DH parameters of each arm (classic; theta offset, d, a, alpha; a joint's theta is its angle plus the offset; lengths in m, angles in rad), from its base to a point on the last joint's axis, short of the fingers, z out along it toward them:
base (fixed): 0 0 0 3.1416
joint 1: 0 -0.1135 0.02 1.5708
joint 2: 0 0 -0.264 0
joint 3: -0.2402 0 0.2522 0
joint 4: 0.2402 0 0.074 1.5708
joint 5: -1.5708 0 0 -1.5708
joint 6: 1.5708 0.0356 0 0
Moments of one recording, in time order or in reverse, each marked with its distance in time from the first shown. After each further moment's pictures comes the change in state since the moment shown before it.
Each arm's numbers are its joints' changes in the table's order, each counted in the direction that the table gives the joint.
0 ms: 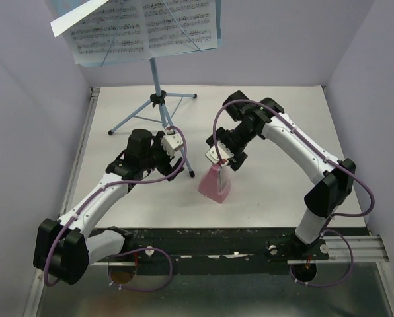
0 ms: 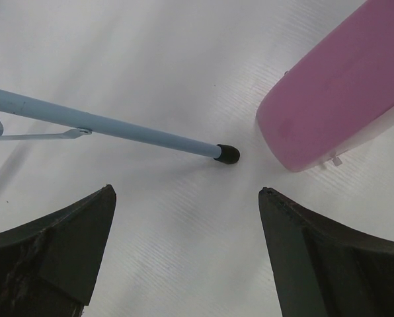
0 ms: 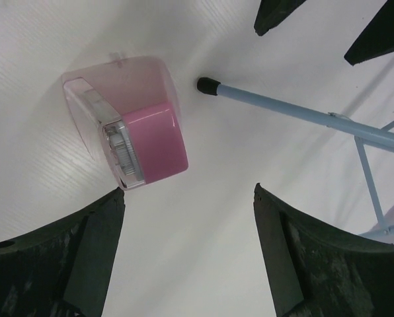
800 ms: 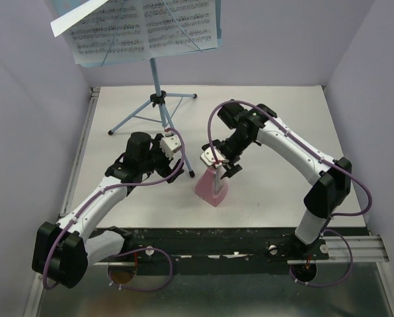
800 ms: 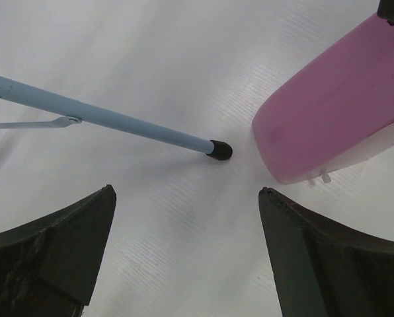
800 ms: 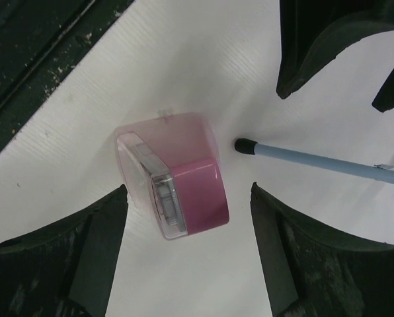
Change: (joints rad) left arm 0.000 -0.029 0.036 -0.016 0.000 -0.039; right arm -0.048 0.000 0.072 0.000 0.137 0.127
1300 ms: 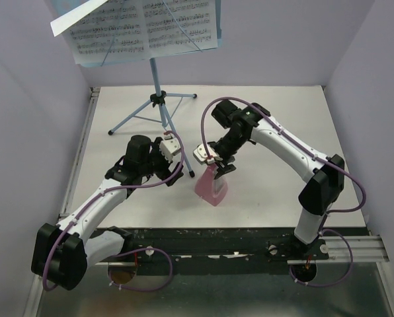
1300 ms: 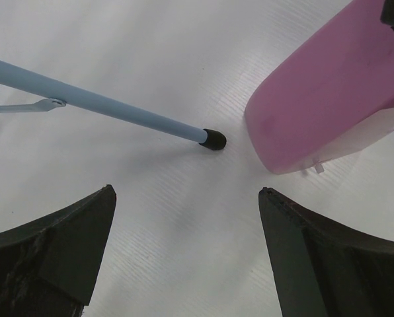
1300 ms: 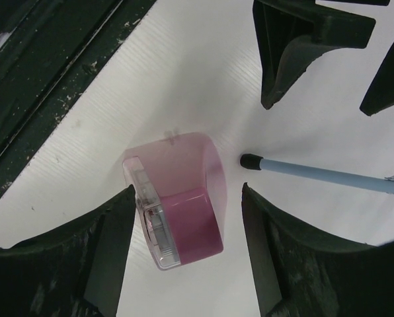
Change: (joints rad) left arm 0.000 -0.016 0.042 -0.003 0.001 -0.016; right arm -0.026 0.049 -0.050 0.003 0.069 0.124
